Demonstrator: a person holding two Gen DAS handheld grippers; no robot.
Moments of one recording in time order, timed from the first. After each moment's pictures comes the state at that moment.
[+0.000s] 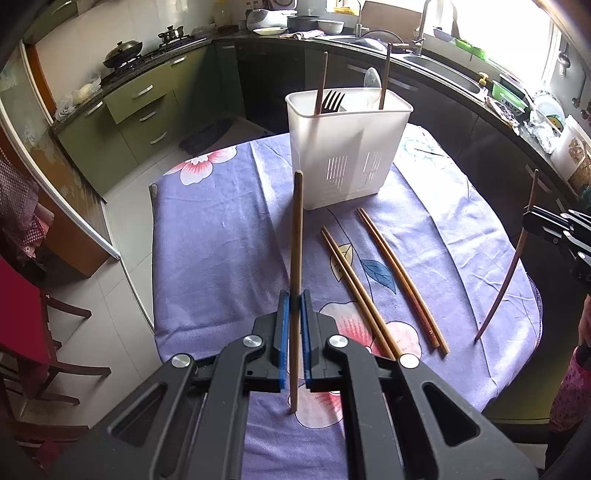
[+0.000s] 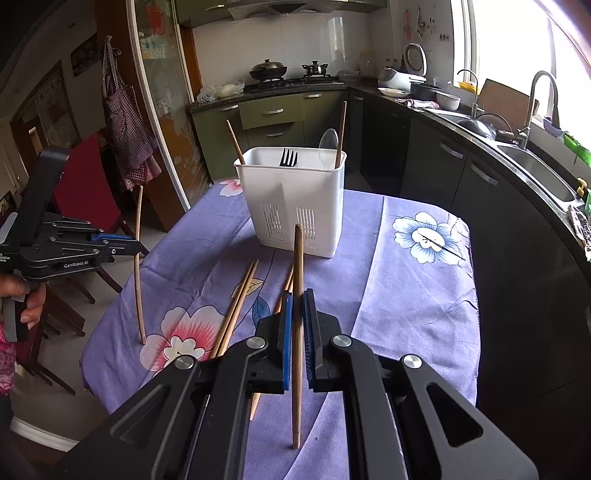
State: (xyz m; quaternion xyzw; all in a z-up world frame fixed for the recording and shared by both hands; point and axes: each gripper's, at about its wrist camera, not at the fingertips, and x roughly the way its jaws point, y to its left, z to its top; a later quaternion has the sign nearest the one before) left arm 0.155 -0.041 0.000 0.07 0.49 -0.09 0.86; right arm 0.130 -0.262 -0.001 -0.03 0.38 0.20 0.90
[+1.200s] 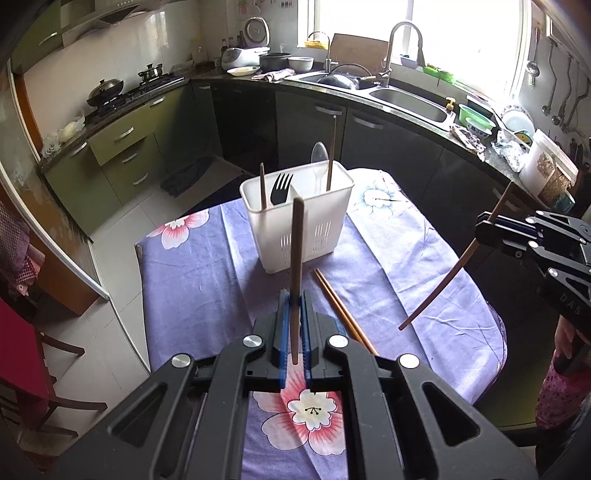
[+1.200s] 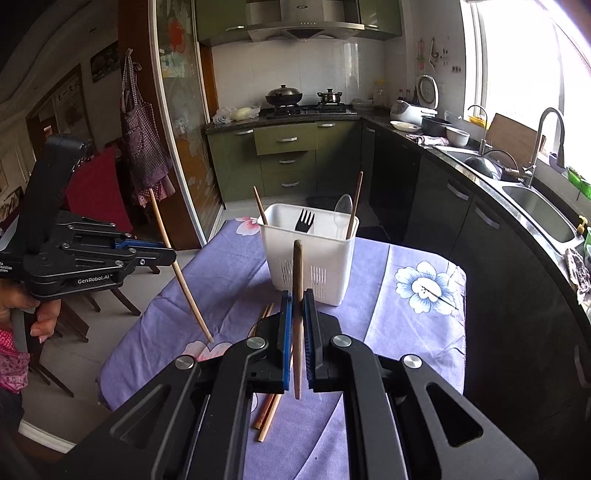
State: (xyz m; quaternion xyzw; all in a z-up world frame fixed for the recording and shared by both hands) left arm 0.160 -0.085 0.081 0.07 0.43 -0.14 0.89; right arm 0.137 -0.248 0.081 -0.04 0.33 0.22 0.92
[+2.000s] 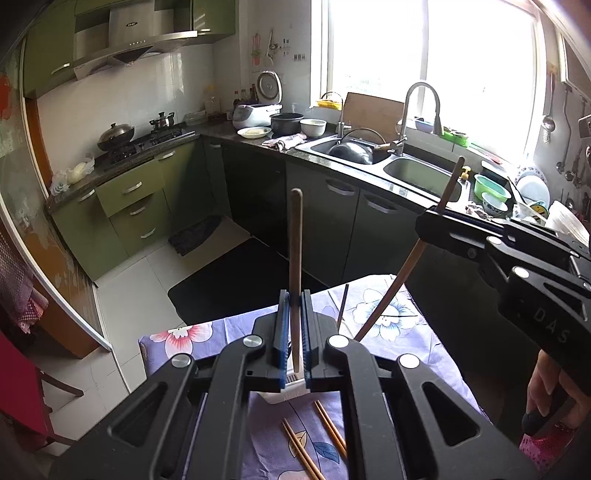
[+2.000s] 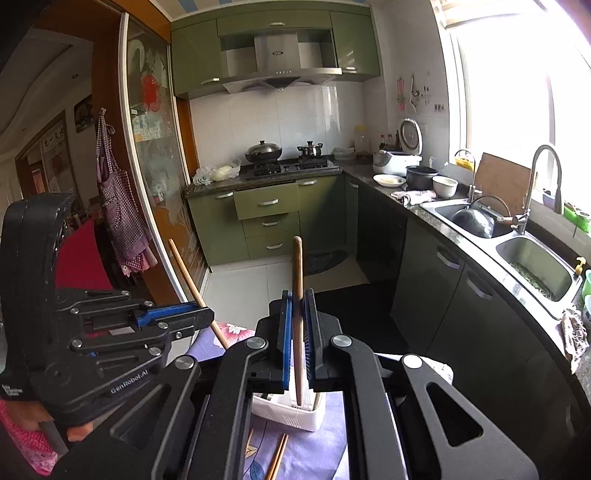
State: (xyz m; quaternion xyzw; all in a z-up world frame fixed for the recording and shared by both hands) left arm 0.291 -0.133 0.163 0.05 0.35 -0.12 0.93; right arm 0.297 -0.237 0.188 0.00 0.26 0.19 0.95
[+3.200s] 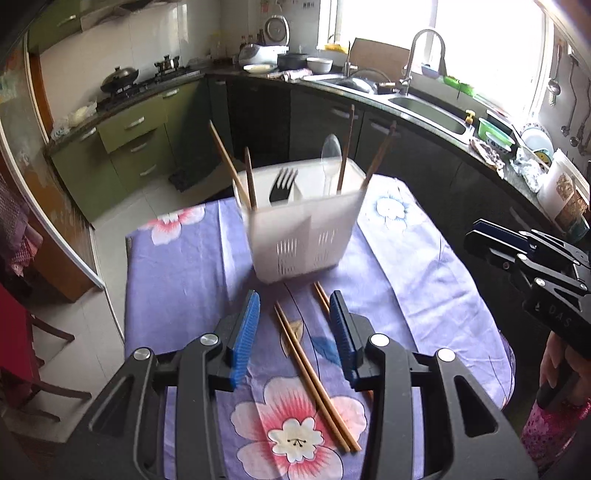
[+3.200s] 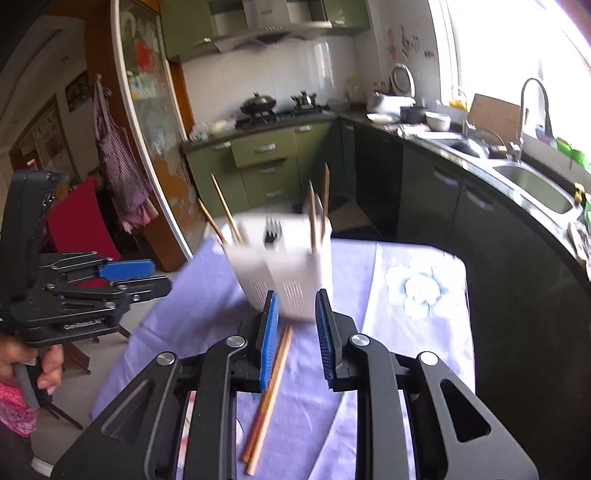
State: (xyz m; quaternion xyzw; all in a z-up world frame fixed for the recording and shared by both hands) left arm 0.192 -0.107 0.025 0.04 0.45 -0.11 0.89; right arm 0.180 -0.271 0.008 0.02 0.35 0.18 0.92
